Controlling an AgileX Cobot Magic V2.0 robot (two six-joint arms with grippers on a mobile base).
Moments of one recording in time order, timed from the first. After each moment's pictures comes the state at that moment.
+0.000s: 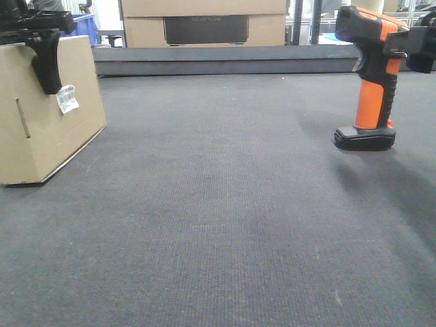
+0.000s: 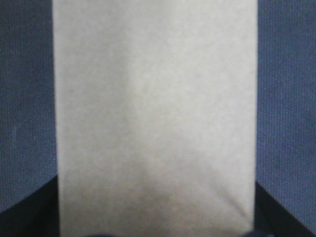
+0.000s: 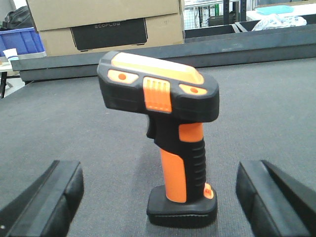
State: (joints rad) left arm -0.13 1.84 -1.64 0.06 1.12 -0.13; right arm 0.16 1.33 -0.31 0.25 -0.89 0.01
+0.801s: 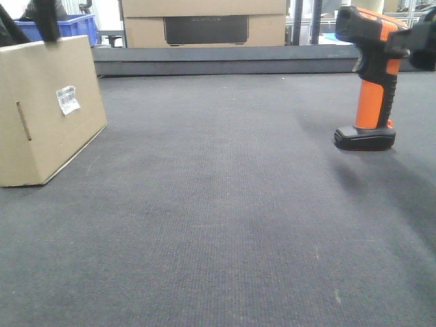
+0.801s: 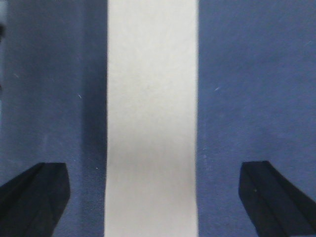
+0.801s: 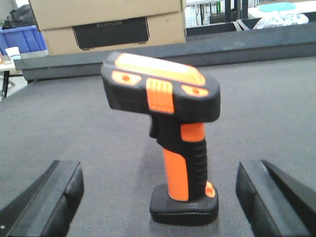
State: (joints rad) left arm -0.13 1.66 -1.65 0.07 1.12 -0.16; right arm 0.16 1.27 -0.31 0.25 -0.83 0.01
